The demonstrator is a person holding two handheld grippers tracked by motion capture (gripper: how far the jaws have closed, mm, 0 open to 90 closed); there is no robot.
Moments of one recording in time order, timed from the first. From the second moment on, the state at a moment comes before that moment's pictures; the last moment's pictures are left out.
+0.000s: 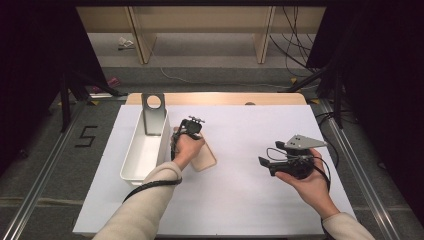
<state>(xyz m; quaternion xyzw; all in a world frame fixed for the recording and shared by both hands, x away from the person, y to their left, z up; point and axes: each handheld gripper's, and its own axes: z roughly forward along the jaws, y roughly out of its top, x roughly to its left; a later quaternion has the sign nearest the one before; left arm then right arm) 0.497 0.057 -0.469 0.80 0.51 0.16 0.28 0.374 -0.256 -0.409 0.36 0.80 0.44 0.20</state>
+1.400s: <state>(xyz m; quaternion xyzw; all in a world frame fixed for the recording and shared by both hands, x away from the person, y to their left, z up) 0.499 0.027 -0.481 0.83 0.44 0.17 0.30 0.374 -0.256 -0.410 0.35 0.80 0.44 0.20</state>
